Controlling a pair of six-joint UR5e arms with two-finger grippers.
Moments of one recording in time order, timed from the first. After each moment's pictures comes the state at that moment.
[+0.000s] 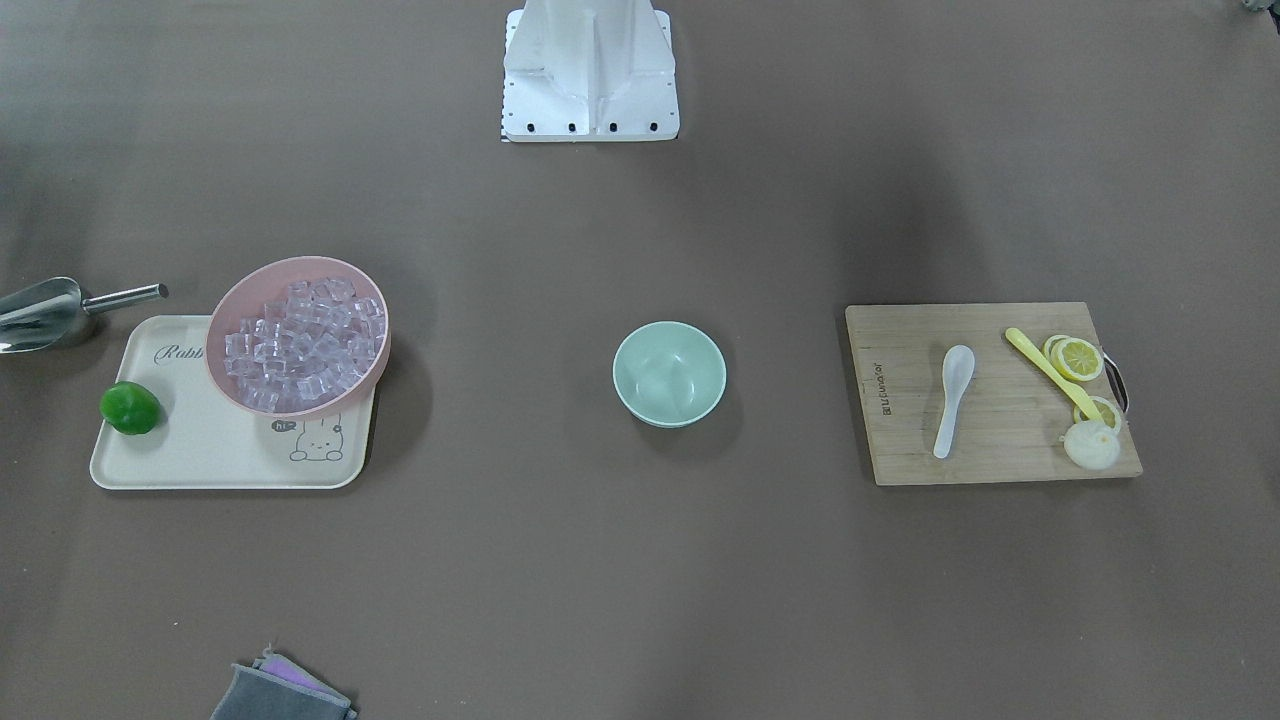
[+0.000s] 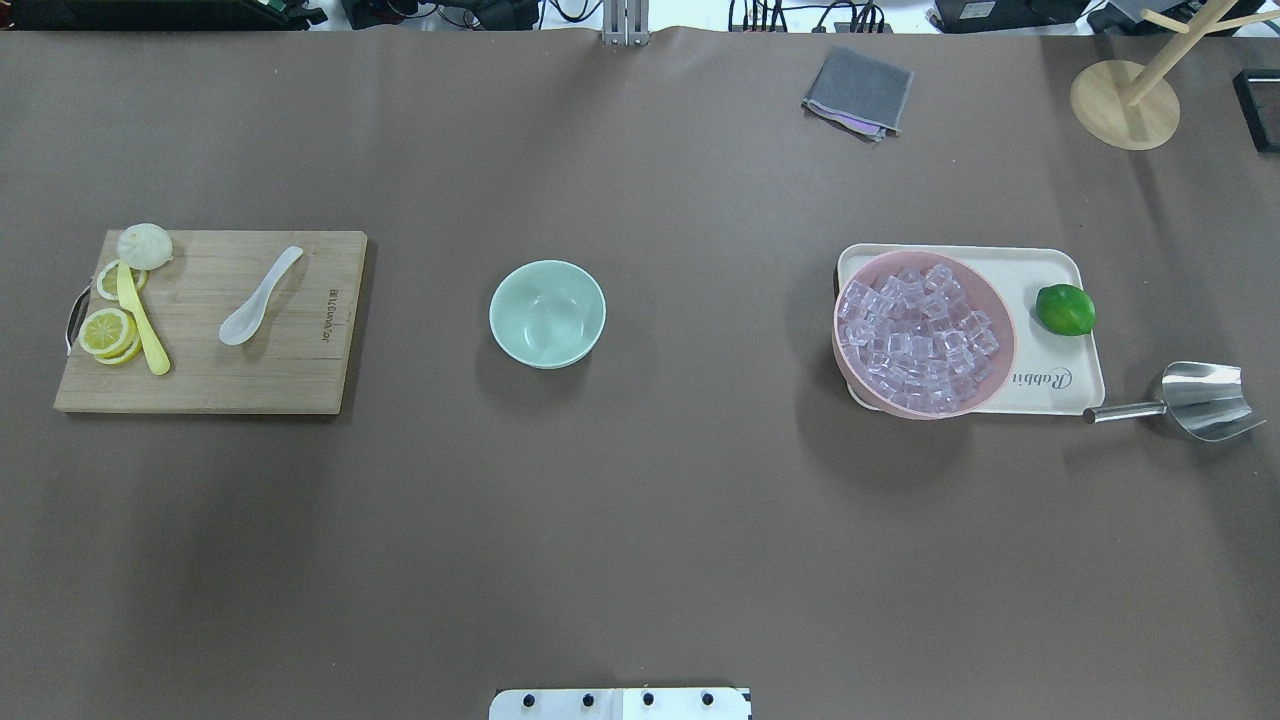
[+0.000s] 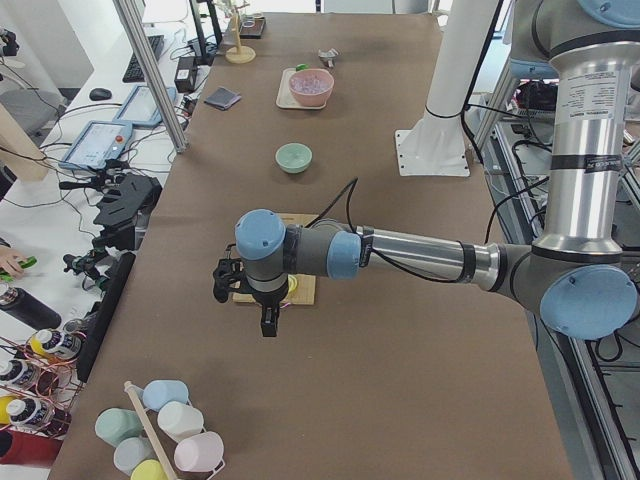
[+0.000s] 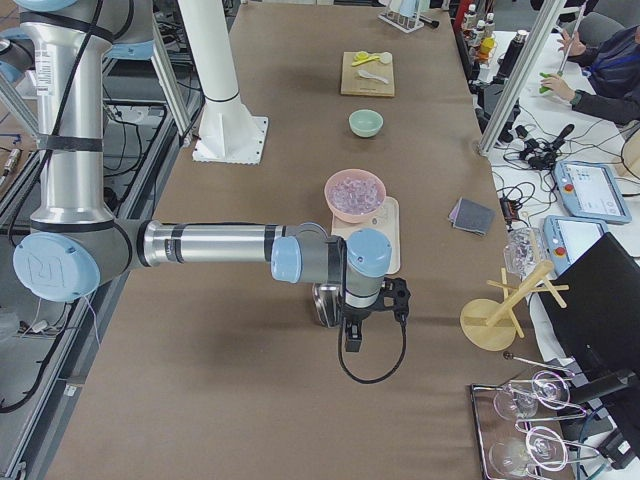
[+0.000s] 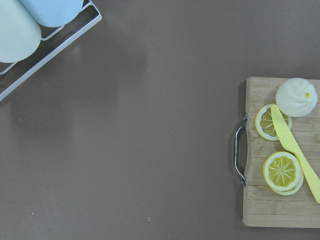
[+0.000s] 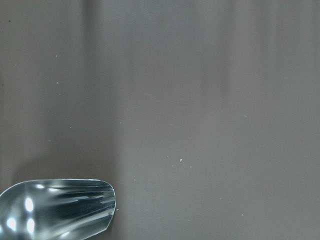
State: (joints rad) left arm -1.57 -1.56 -1.71 -1.52 -2.39 -0.10; right arm 1.55 -1.63 1.67 -1.63 2.30 -0.01
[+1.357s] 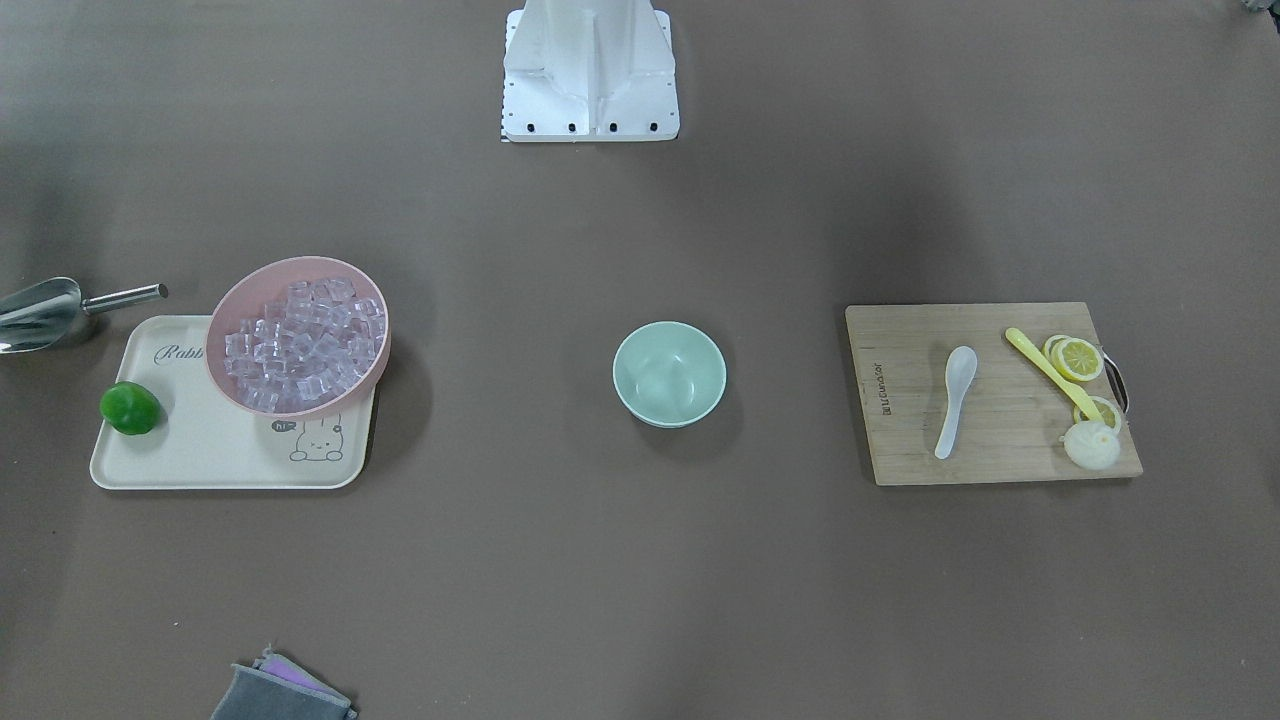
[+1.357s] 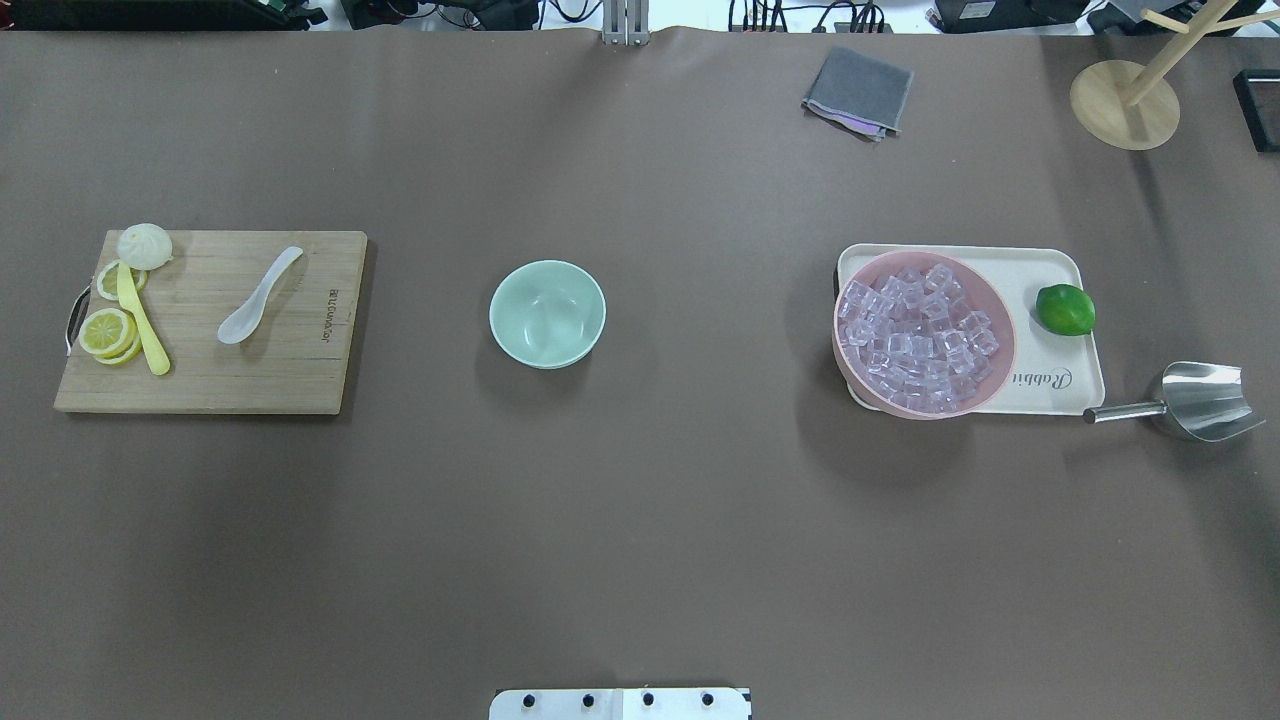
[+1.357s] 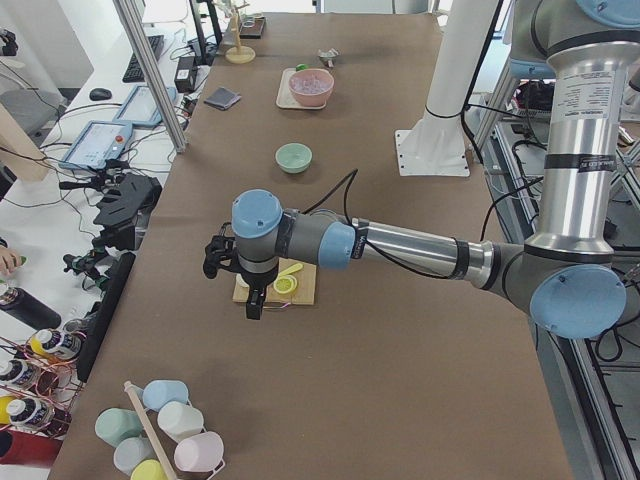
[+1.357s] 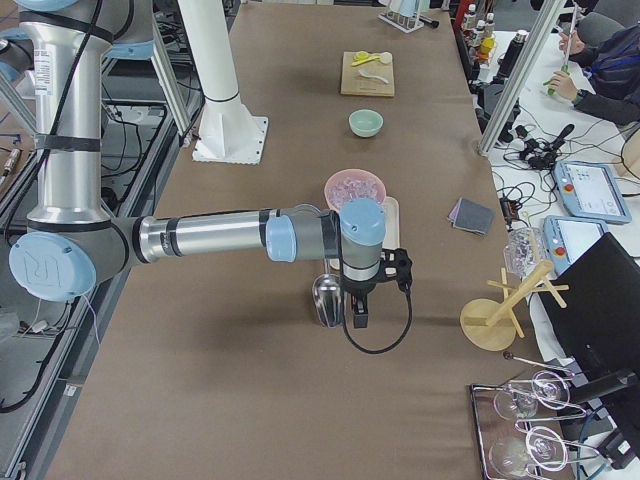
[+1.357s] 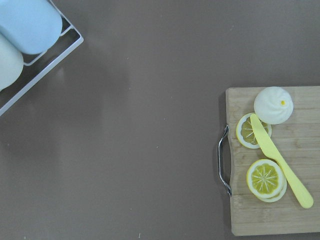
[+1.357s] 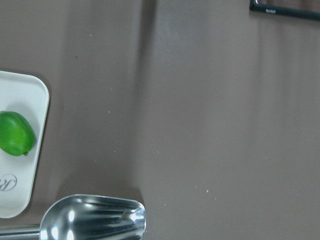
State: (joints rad) left arm -1.56 -1.61 -1.72 -1.66 -2.37 -0.09; right arm 1.54 -1.63 1.79 -1.49 2.31 0.00
